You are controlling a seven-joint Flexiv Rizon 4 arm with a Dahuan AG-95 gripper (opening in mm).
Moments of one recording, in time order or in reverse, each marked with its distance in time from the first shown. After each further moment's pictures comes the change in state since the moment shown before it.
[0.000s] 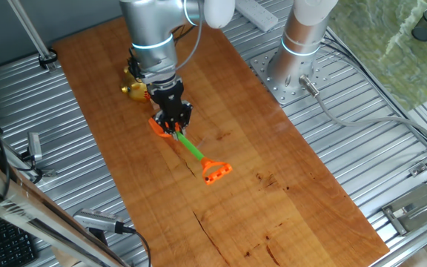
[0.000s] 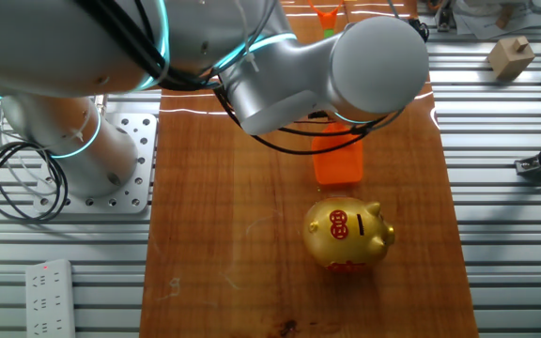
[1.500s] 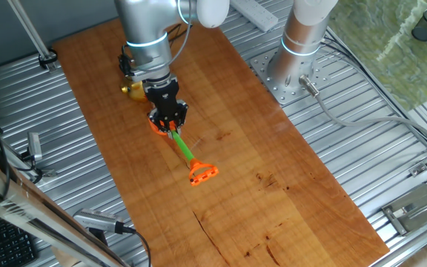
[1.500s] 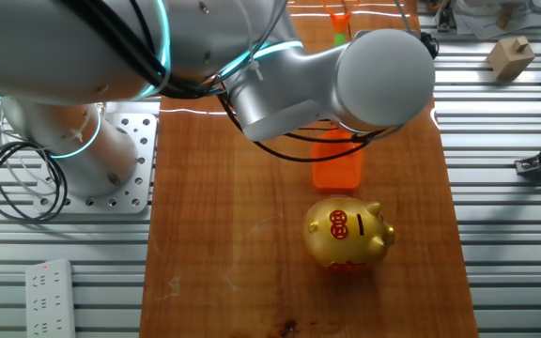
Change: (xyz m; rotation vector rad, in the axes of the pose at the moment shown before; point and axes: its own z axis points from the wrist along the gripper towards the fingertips) arm 0.009 -0.011 -0.001 0.002 -0.010 0.097
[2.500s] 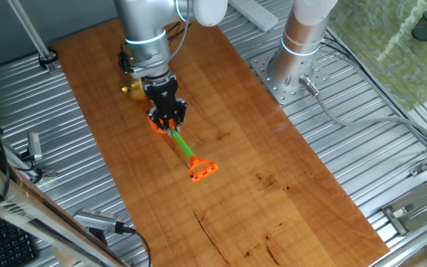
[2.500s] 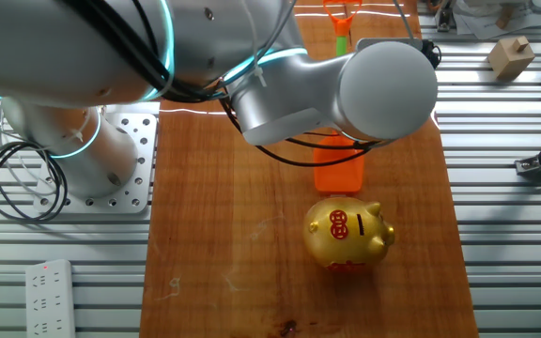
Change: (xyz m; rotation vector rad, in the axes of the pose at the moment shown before) arm 0.007 0.002 -0.004 0.002 -0.014 -0.010
